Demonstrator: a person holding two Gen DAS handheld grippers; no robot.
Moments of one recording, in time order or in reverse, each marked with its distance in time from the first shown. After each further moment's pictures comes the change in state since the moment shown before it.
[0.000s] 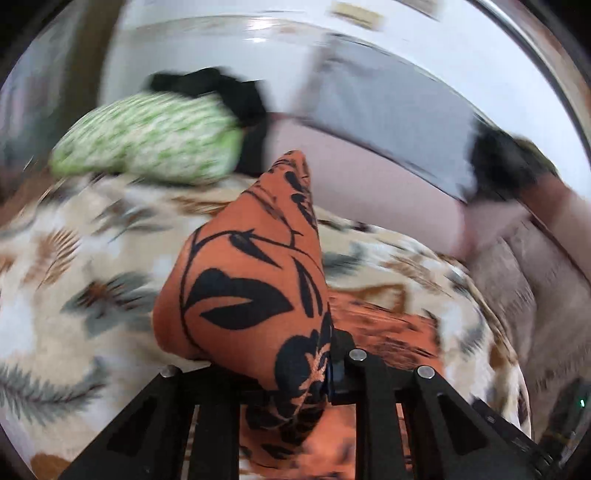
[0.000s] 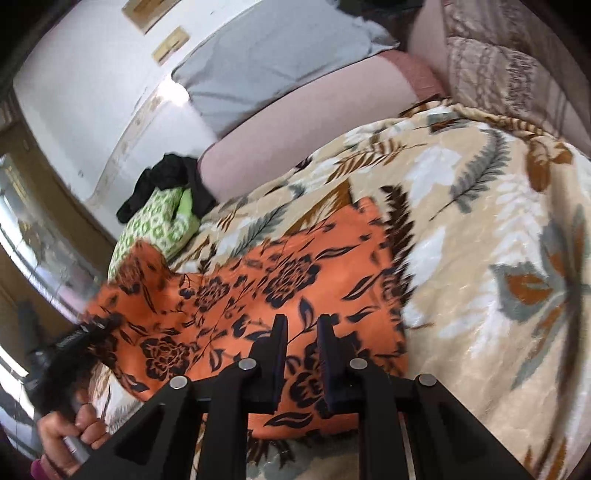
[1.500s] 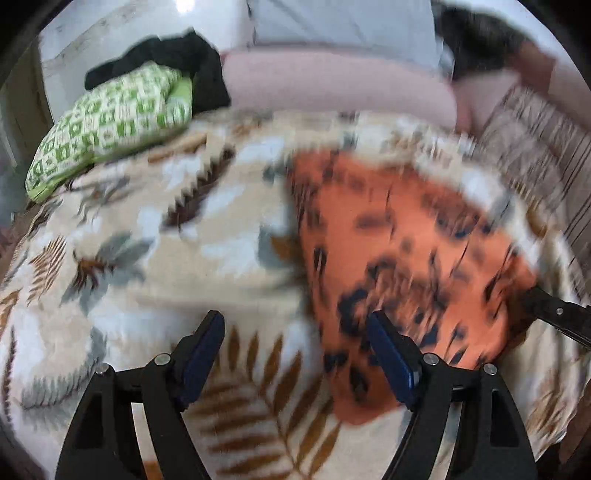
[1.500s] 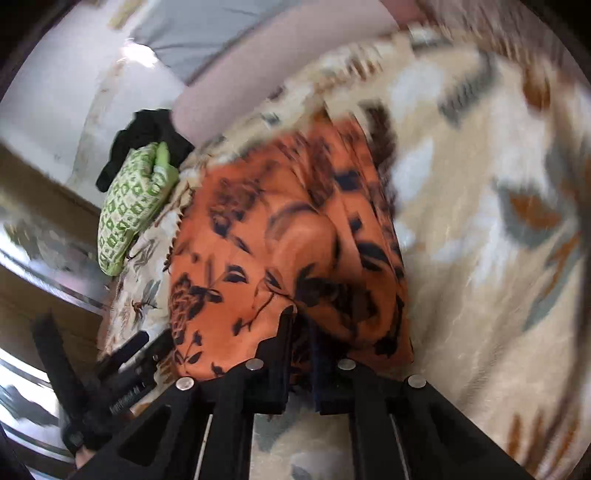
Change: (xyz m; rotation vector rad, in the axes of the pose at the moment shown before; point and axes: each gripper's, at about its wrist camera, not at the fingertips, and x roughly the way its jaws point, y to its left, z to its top) left arm 0.024 -0.003 -0.055 0.251 0.217 0.091; right arm 0.015 -0.004 -0.017 0.036 0.222 -0.009
